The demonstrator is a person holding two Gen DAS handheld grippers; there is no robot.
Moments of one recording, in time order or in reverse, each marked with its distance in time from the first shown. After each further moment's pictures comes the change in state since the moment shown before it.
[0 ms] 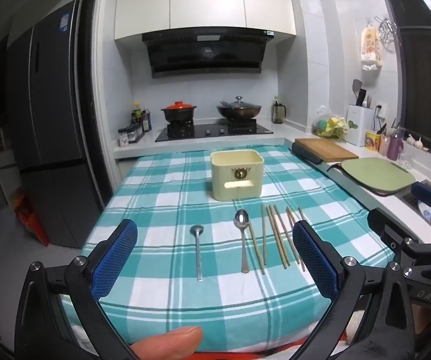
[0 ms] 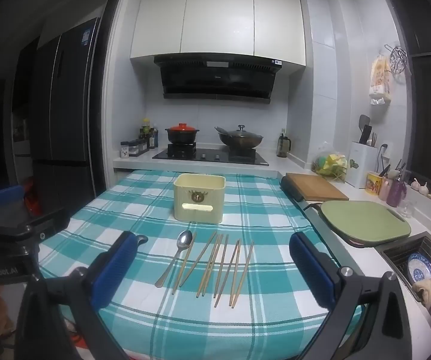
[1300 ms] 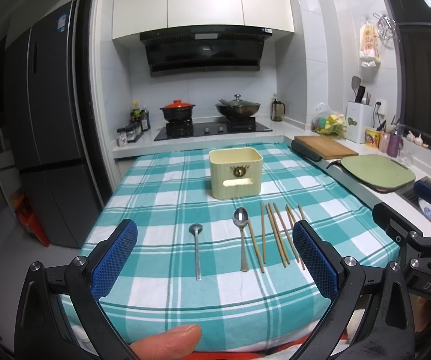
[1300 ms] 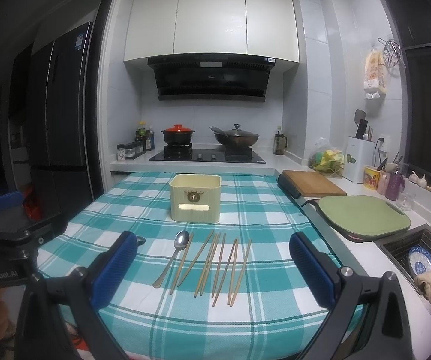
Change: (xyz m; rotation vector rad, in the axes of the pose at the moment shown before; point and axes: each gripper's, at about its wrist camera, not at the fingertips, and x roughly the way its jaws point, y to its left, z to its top) left arm 0.002 -0.002 -0.004 0.001 0.005 0.000; right arm 0.003 -0.006 -0.003 0.041 -0.002 -0.006
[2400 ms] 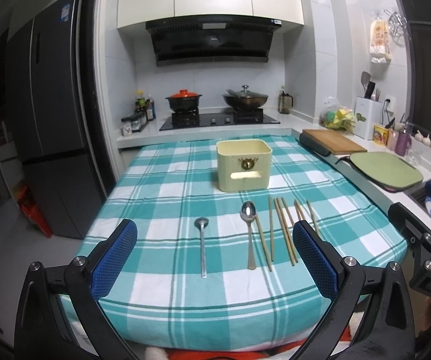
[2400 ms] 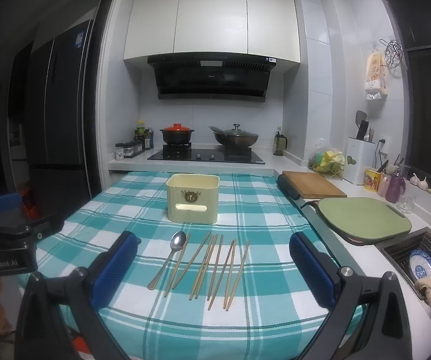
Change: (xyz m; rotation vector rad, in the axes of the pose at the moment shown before) left arm 0.022 0.010 0.000 -0.015 0.056 0.028; right arm 0.008 -0.004 0.006 -0.006 -0.001 0.001
